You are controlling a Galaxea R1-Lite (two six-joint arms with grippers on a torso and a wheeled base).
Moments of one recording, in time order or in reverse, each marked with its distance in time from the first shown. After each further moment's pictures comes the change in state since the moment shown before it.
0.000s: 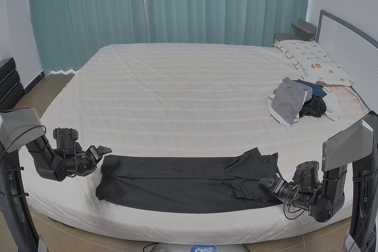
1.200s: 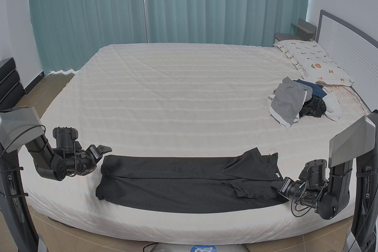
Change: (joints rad) left arm -0.002 -0.008 -0.002 0.003 -0.002 0.007; right arm -0.090 -0.002 0.028 -0.011 0.070 -0.090
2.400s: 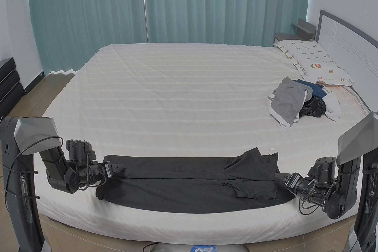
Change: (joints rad) left arm -0.084 0.124 0.050 -0.151 0.098 0.383; right arm -0.055 -0.054 0.069 -0.065 0.003 0.009
